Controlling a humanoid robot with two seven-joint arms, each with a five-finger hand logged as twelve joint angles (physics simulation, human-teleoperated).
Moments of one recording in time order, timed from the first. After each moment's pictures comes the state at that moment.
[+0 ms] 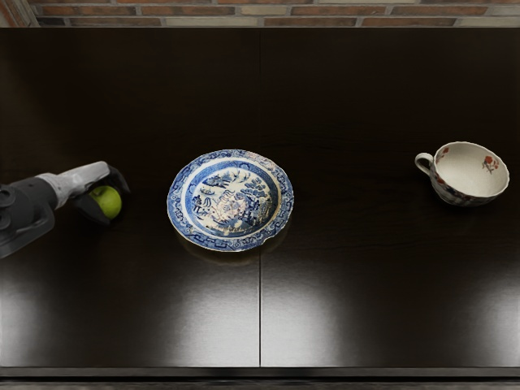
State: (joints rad) left arm -1.36 0.76 0.50 -1.49 0.75 0.33 0.24; right arm -0.07 0.00 -0.04 0.21 0.10 -0.02 0.02
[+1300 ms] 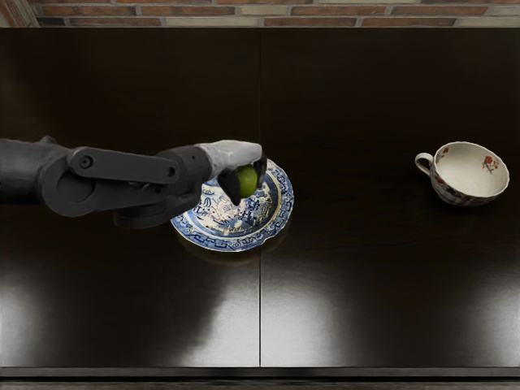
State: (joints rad) left arm -1.60 0.22 0.52 -1.36 0.72 0.27 0.28; right arm -0.07 0.00 -0.04 0.21 0.10 -0.02 0.02
